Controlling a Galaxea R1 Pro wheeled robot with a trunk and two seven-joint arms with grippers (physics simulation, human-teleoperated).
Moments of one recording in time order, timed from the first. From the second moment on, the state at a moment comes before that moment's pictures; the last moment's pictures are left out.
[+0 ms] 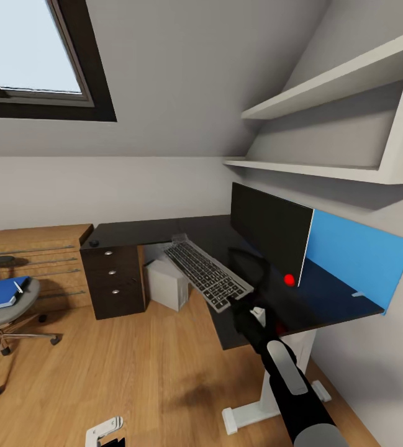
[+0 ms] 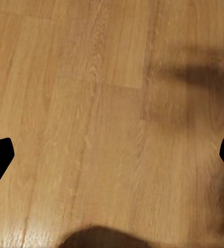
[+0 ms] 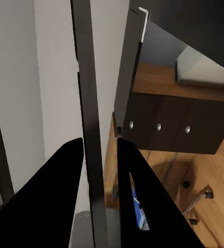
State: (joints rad) left arm -0.09 0.11 -0.28 -0.90 0.64 0.21 0.39; right arm -0.47 0.15 0.00 -0.99 -1.28 0.29 0.08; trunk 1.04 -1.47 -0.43
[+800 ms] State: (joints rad) left arm -0.09 0.11 -0.28 -0.90 0.64 0.19 0.39; right arm -0.47 0.16 0.00 -0.88 -1.28 -0.04 0.00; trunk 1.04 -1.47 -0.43
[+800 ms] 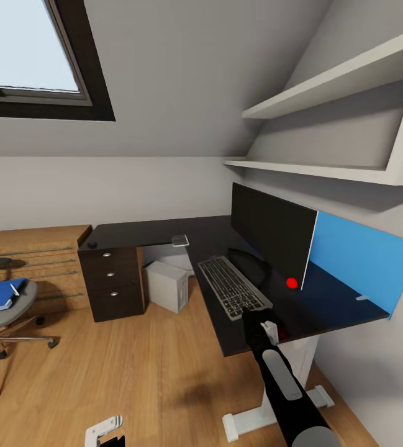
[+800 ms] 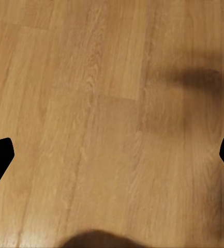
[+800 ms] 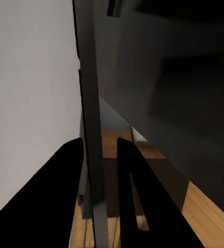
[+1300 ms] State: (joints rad) left arm -0.09 0.11 -0.28 -0.90 0.64 0.18 0.39; right arm -0.47 0.16 0.01 -0.87 -1.28 -0.05 0.00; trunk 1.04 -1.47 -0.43
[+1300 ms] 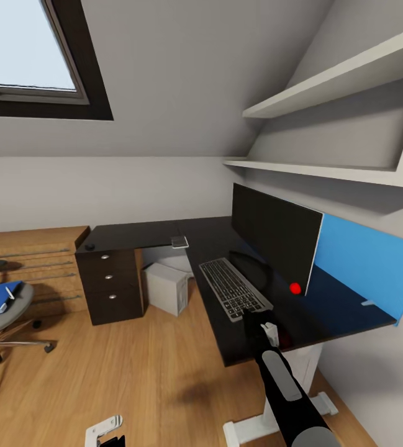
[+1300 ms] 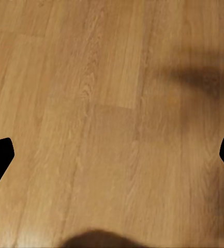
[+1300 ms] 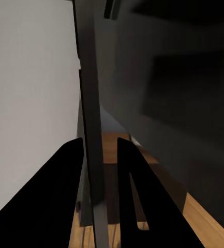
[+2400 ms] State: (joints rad) left arm -0.09 0.11 -0.28 -0.90 0.64 0.18 0.39; right arm -0.47 0.16 0.01 -0.87 -1.29 -0.05 0.00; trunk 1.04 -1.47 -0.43
